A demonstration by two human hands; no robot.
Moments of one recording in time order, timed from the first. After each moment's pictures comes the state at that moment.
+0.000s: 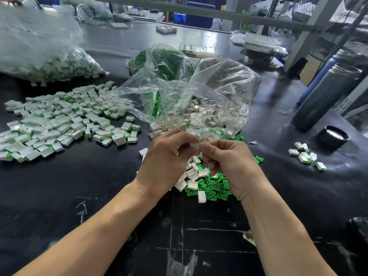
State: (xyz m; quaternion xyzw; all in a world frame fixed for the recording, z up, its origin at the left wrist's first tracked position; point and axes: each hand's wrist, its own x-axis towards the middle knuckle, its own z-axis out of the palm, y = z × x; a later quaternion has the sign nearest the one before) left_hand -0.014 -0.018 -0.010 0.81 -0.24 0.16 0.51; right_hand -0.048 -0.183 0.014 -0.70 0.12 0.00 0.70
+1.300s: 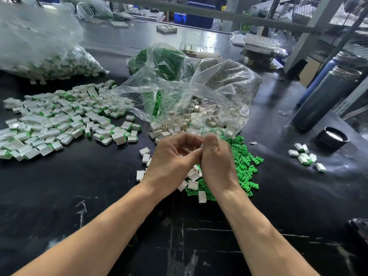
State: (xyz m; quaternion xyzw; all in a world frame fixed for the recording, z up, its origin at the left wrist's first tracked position) left_hand -0.025 -0.026 -0.002 0.69 -0.19 -0.03 0.70; right_hand -0.035 -0.147 -0.003 -0.78 0.08 -0.16 0.60
